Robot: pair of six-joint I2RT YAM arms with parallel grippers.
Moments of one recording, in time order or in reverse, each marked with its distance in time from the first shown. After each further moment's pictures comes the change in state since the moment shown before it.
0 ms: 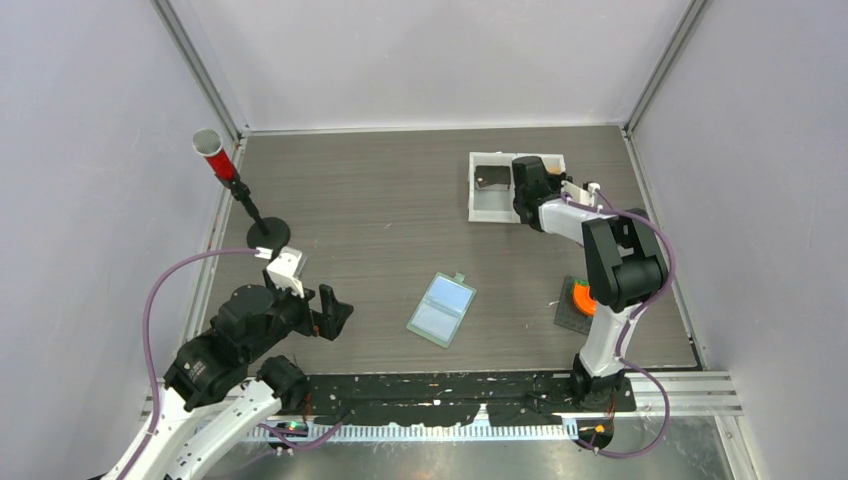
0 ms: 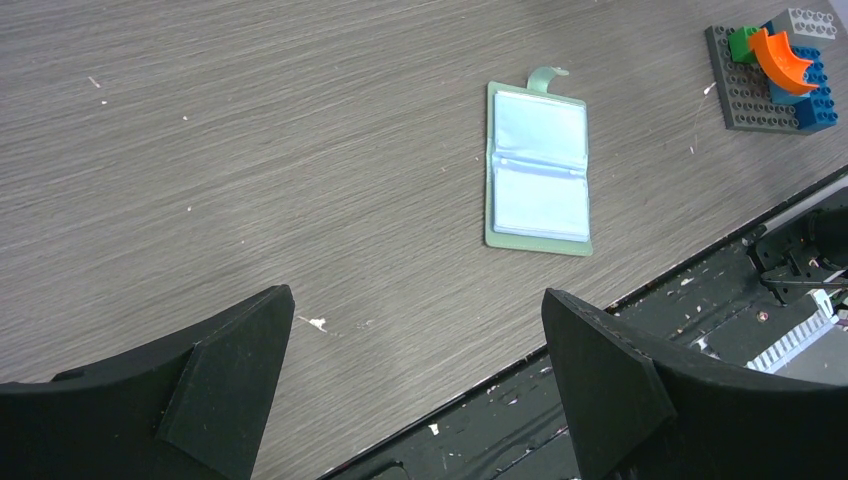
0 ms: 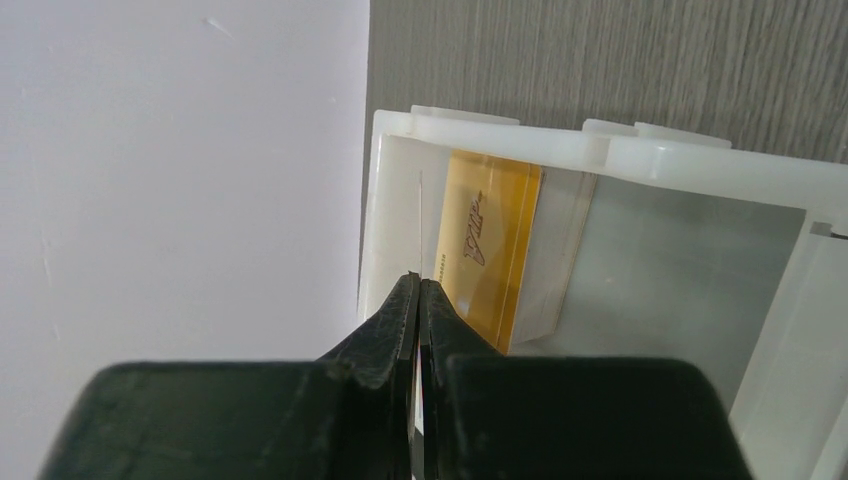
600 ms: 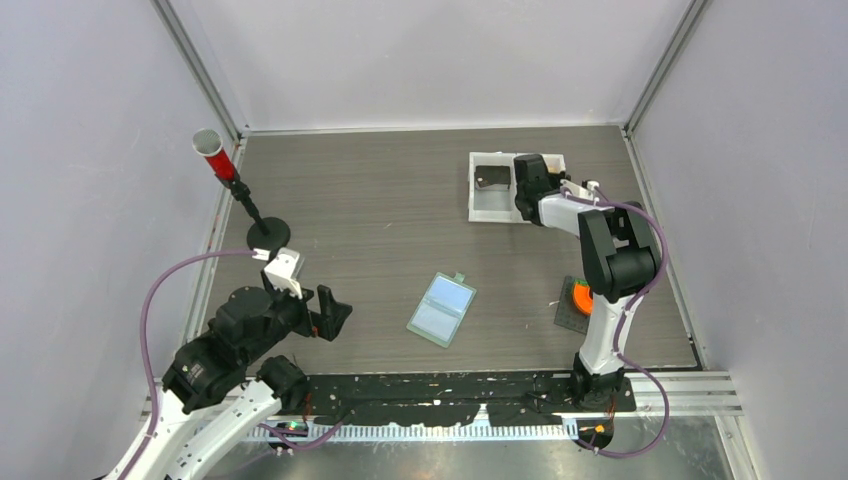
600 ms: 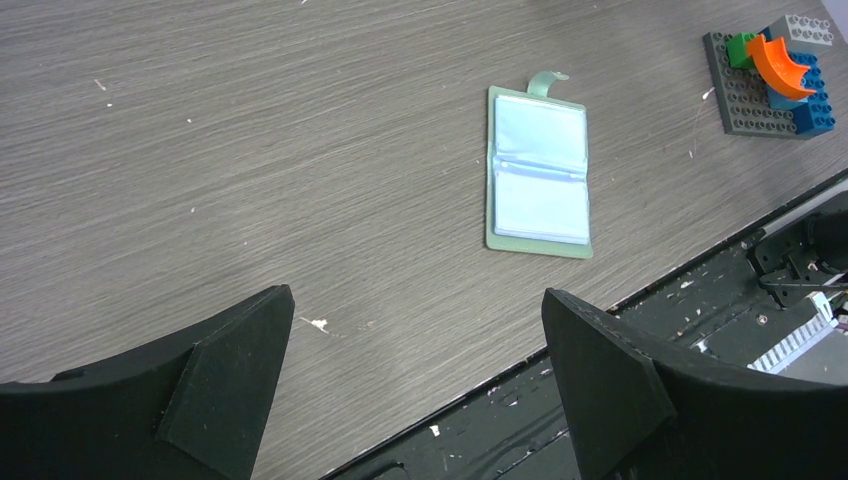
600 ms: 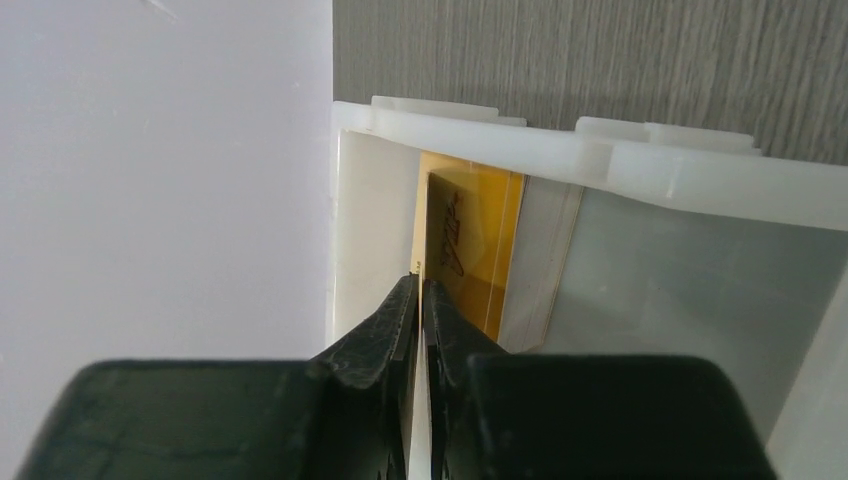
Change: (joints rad) left arm 0.000 -0.016 0.000 -0.003 -0.005 0.000; right arm -0.029 0.083 0.060 -0.034 -0.072 0.024
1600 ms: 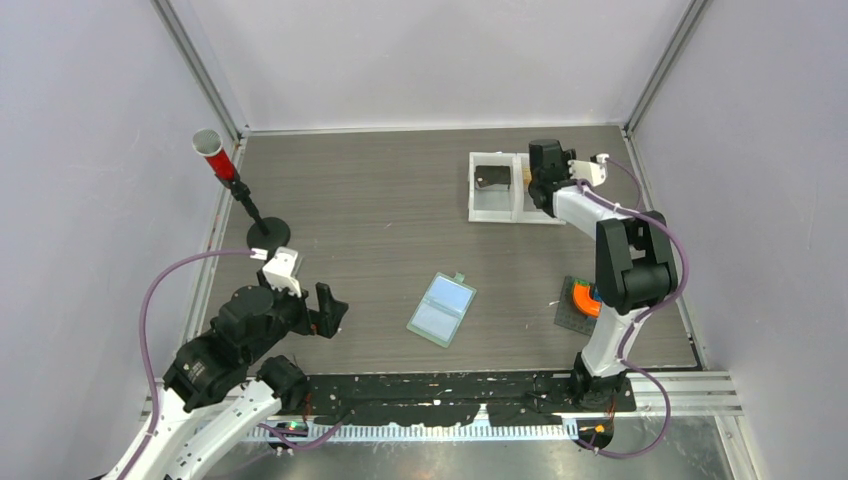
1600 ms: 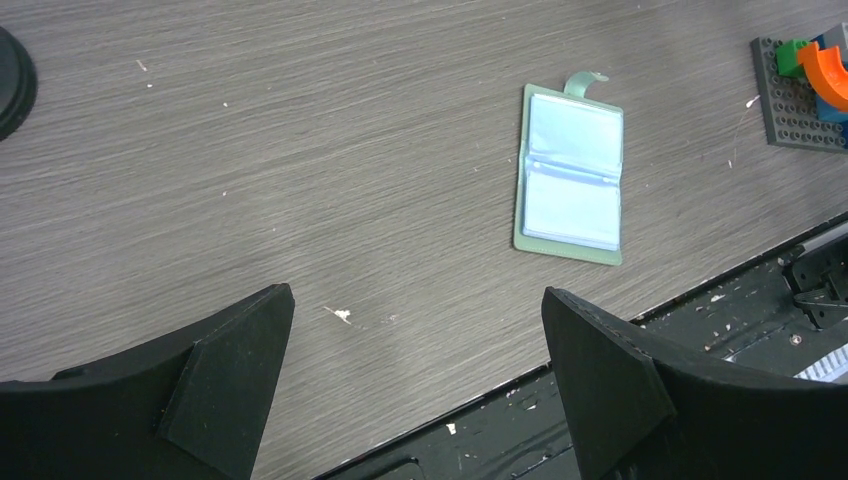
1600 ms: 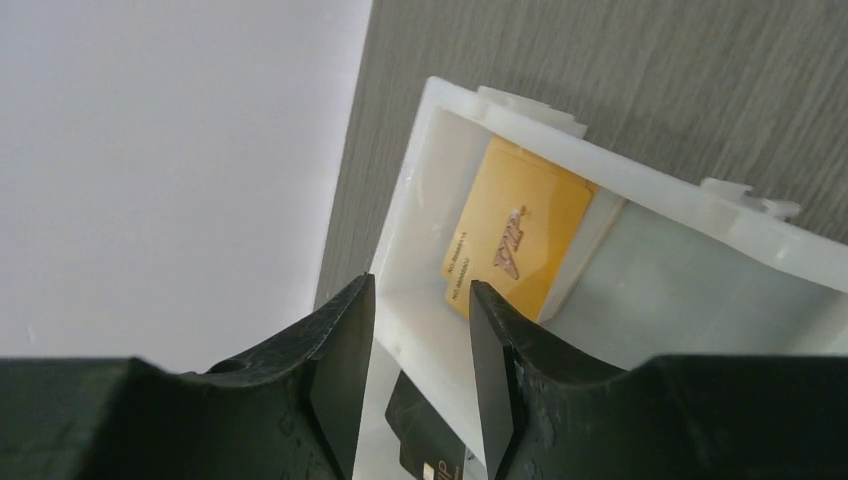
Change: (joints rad) left arm 0.000 0.015 0.000 -0.023 -0.066 -0.012; right arm -0.044 -0.095 0.050 -0.092 -0.146 -0.254
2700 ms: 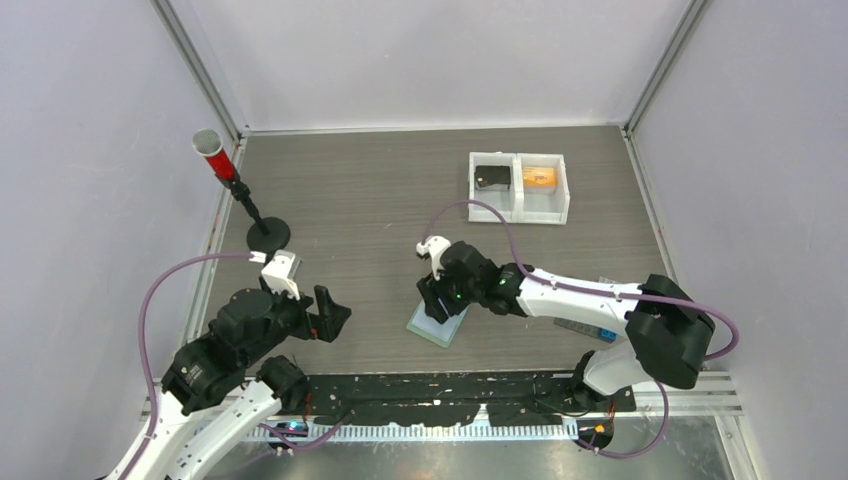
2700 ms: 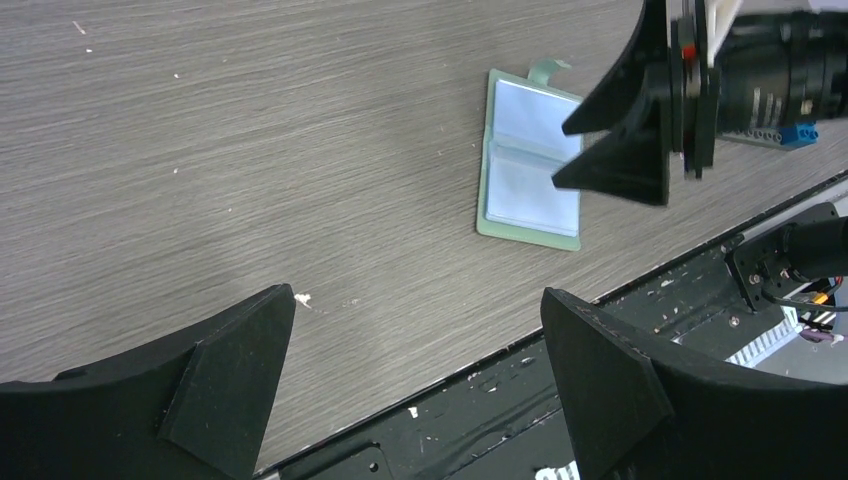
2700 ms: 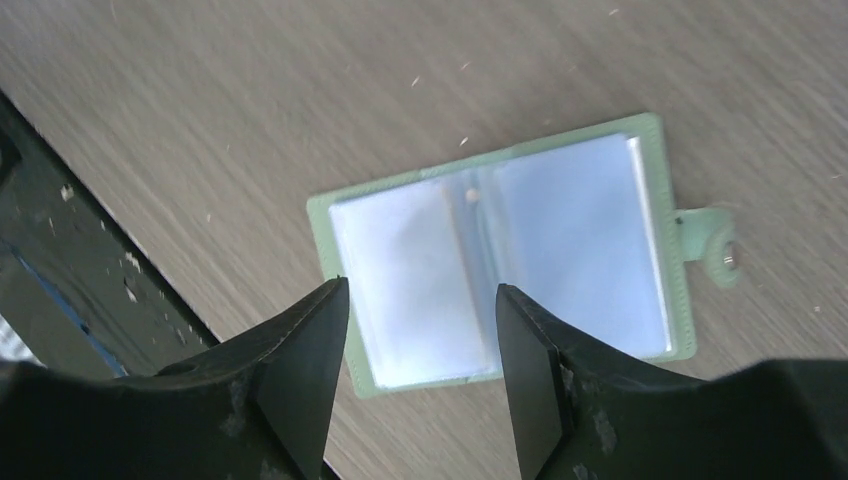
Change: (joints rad) left arm 0.000 -0.021 -0.002 -0.022 0.058 -0.079; right arm 0.730 -0.417 -0.395 -0.186 -0.742 -1.191
